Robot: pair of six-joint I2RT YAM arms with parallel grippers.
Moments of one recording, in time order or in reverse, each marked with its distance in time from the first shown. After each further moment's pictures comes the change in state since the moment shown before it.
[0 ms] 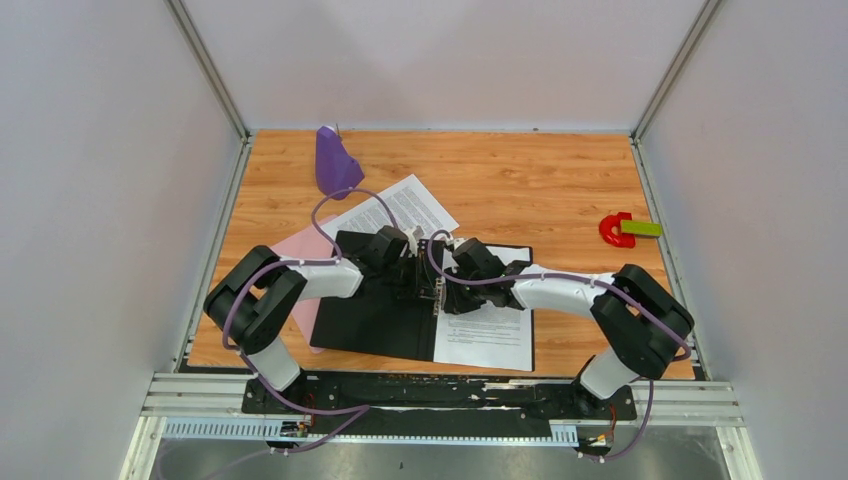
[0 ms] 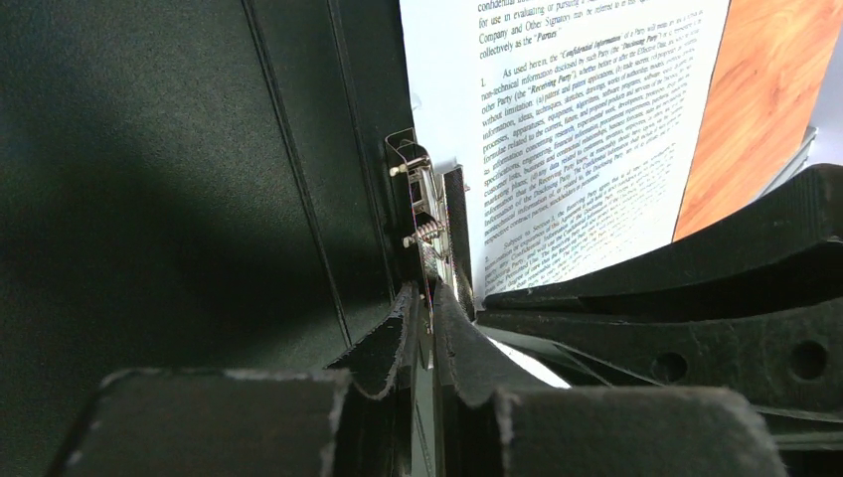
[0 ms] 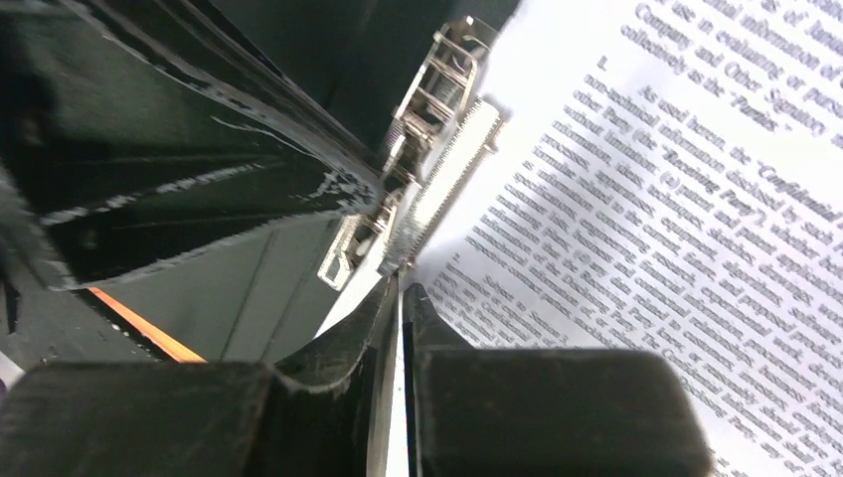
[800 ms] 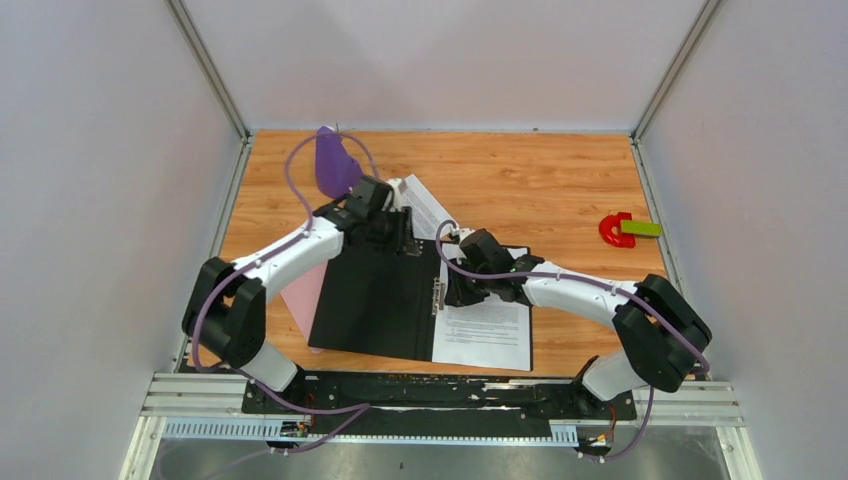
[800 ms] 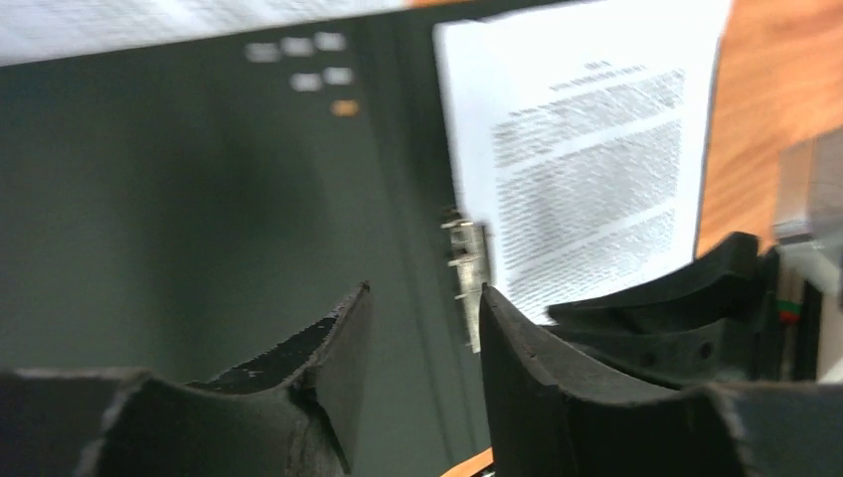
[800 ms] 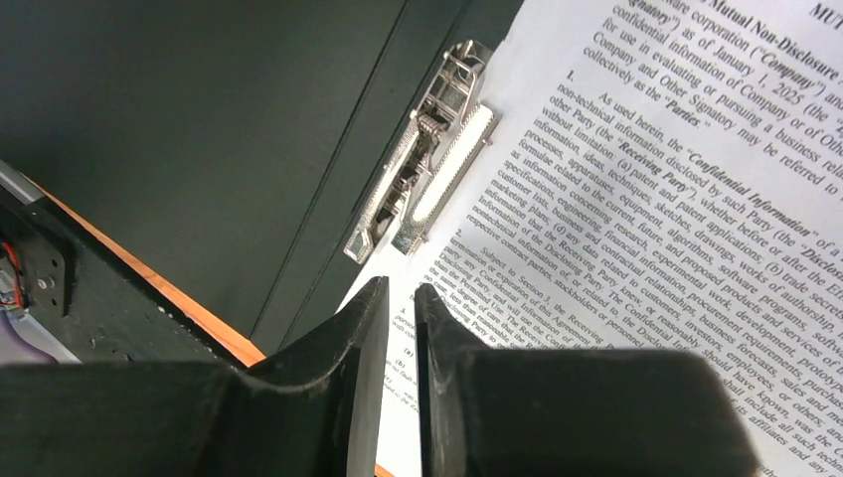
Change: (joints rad) left arm 0.100 -0.083 0.386 -0.535 -0.135 0.231; right arm -0.029 -0.093 0.022 -0.087 -0.018 -0.019
